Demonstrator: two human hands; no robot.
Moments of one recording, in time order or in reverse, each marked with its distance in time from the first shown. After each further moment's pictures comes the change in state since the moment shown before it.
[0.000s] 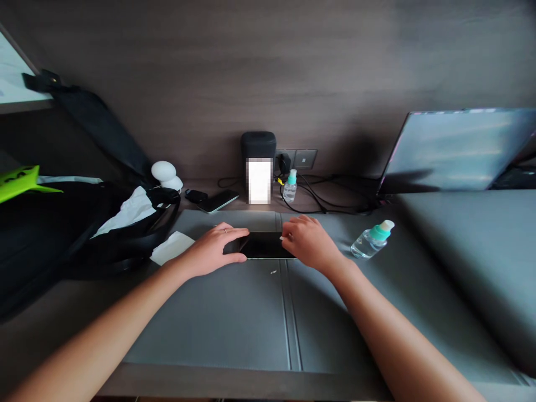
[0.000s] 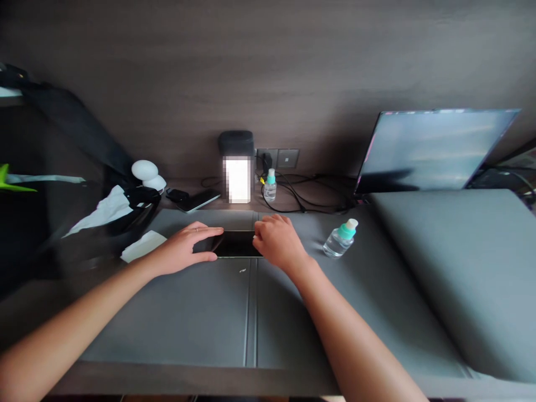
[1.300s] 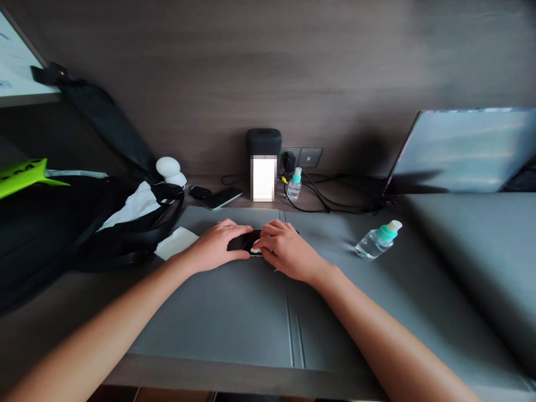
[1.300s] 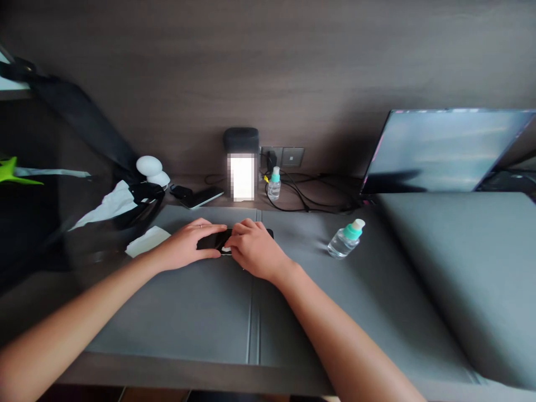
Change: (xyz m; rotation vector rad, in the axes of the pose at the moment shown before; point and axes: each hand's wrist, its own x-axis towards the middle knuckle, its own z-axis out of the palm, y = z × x) left_hand 0.001 0.001 0.000 -0.021 0.031 -0.018; right_hand 0.003 -0.035 0.009 0.235 -0.034 -0.379
